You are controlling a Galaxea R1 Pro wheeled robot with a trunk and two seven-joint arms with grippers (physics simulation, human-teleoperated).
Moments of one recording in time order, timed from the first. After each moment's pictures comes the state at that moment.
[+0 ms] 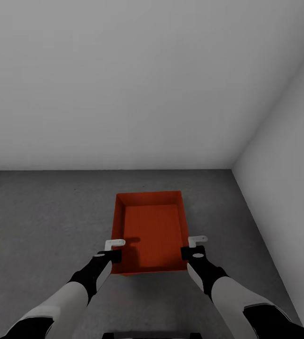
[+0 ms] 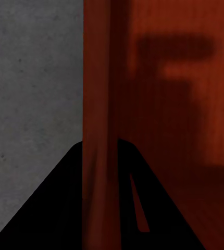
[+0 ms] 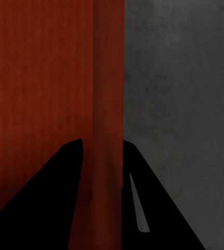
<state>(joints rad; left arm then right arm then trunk) -0.76 -0.12 0.03 -0.34 0.02 0.20 0.14 -0.81 0.13 0.09 -0.22 0.04 0.06 -0.25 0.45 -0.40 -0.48</state>
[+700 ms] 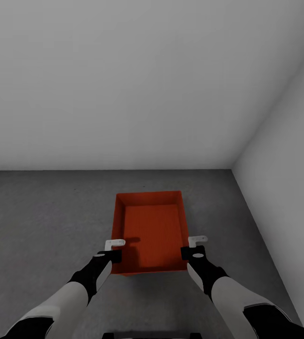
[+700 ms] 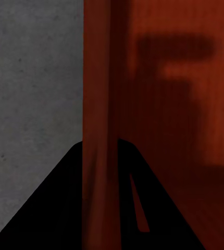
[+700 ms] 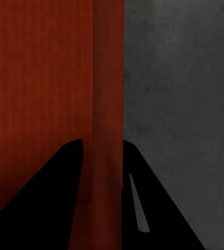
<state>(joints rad) -0.76 -0.12 0.03 -0.34 0.02 0.20 0.14 -0.81 0.13 0.09 -0.22 0.04 0.06 -0.25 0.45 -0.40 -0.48</state>
